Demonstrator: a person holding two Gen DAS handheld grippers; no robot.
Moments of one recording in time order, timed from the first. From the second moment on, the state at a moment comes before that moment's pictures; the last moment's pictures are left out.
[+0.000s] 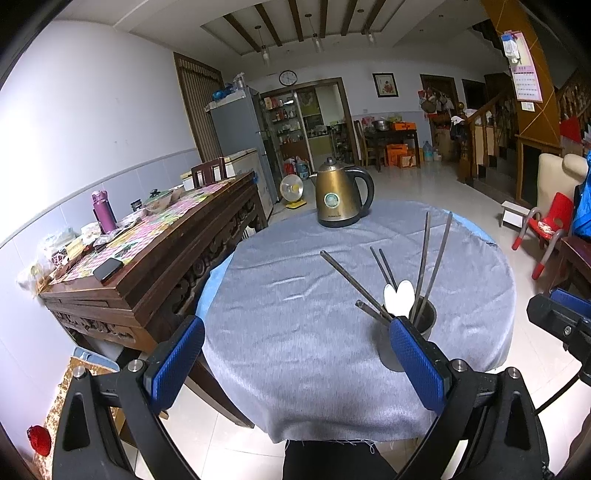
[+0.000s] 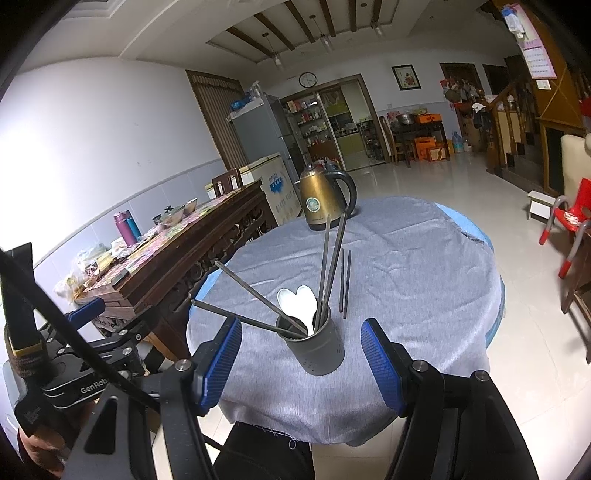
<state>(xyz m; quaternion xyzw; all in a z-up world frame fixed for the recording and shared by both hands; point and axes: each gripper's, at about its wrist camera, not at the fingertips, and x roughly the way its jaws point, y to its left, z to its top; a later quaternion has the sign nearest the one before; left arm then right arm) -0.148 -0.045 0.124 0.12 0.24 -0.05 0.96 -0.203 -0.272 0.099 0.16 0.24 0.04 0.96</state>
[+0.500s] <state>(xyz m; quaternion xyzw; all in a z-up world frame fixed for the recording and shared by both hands) -0.126 -0.056 0.079 0.13 0.29 -0.05 0.95 -0.186 -0.285 0.073 0.18 0.27 0.04 0.94</state>
